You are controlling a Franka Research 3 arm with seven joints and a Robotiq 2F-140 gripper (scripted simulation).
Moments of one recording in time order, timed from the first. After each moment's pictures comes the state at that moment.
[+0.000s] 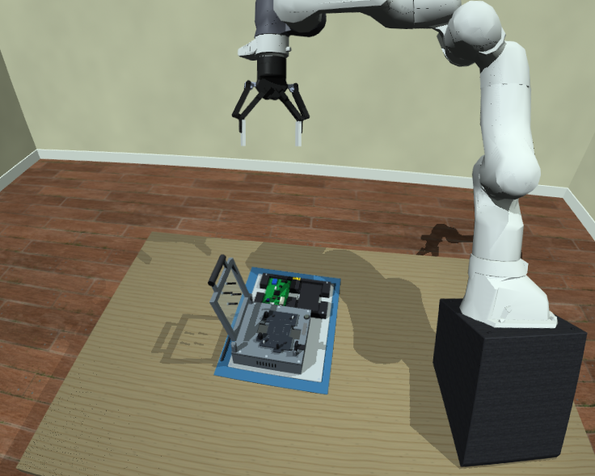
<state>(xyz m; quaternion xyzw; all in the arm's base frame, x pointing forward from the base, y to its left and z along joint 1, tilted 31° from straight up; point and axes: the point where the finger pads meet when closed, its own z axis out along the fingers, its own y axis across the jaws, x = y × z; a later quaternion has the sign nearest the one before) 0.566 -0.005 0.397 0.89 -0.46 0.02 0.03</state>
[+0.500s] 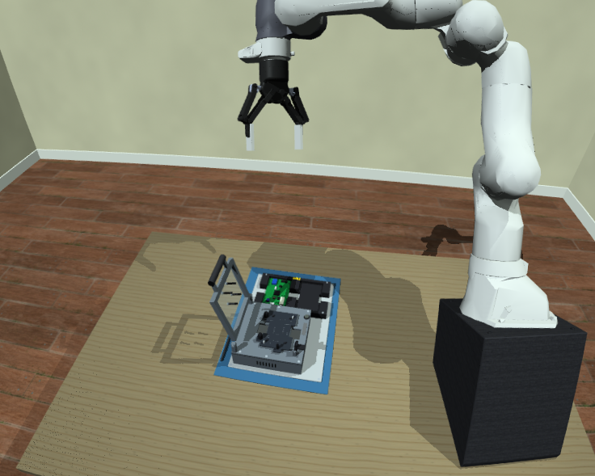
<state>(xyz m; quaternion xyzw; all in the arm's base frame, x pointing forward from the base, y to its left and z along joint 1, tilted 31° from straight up) 0.553 -0.004 0.387 0.95 -0.32 0.01 0.04</state>
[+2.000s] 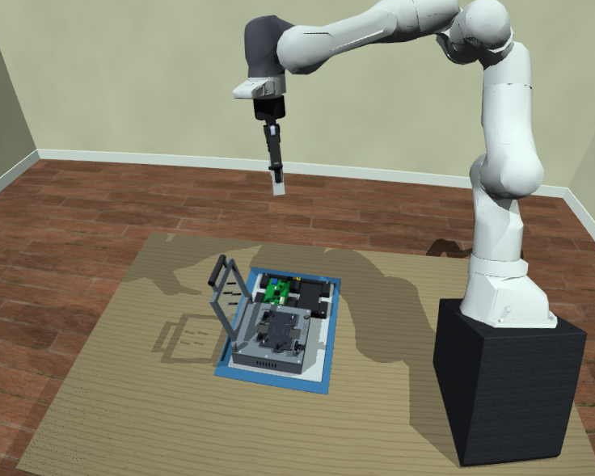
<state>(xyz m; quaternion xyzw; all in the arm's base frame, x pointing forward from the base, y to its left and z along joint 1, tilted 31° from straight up) 0.548 -0.006 0.299 0.97 0.20 -0.03 0.17</state>
